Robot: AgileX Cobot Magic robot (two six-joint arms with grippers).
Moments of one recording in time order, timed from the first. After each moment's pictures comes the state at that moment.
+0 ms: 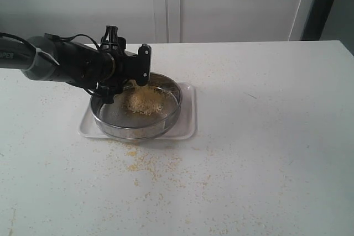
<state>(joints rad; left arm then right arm) -0.51 2.07 -1.38 1.67 0.31 -0.30 0.16 0.01 0.00 0.02 0.34 0.07</state>
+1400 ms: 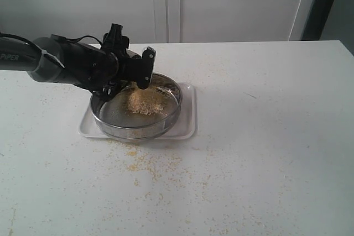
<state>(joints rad) -0.55 2.07 -1.38 1.66 0.40 -0.20 0.16 0.01 0.00 0.02 0.34 0.07</state>
